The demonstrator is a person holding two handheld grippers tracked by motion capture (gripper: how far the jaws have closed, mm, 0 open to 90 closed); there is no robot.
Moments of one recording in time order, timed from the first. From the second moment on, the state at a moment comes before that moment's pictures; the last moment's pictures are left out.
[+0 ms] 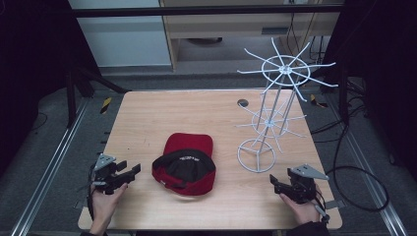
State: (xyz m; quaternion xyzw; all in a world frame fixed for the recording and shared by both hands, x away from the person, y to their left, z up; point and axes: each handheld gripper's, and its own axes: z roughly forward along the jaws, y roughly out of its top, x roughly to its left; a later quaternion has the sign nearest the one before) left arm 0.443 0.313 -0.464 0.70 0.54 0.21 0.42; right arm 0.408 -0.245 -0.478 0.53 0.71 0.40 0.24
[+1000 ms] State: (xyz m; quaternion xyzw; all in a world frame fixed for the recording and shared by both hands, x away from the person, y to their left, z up) left arm 0.449 0.276 -0.432 0.70 0.51 0.21 0.45; right arm 0.416 -0.138 -0.440 0.43 0.76 0.45 0.19
